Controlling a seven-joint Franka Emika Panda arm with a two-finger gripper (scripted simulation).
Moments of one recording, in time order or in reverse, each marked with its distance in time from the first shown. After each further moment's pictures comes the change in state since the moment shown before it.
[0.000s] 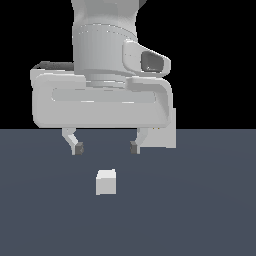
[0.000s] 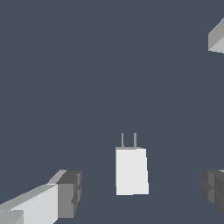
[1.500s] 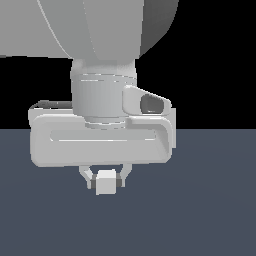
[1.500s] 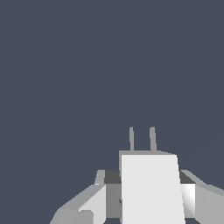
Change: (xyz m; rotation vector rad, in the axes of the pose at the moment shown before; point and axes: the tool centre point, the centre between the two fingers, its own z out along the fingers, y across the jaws) arm -0.014 -0.001 0.052 0.000 0.007 -0.004
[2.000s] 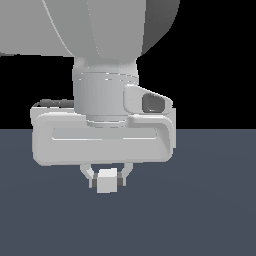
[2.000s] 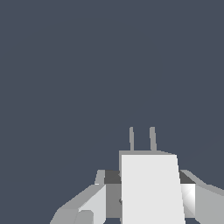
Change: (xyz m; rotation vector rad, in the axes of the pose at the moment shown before) arm 0.001 0.002 -0.002 -0.001 -0.001 0.004
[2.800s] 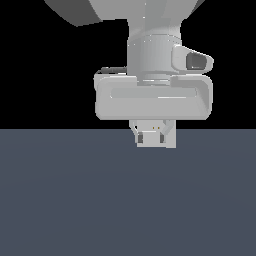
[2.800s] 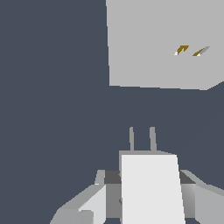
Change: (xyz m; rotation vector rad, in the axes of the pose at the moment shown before) arm 0.042 0.081 -0.059 -0.035 0.002 0.152
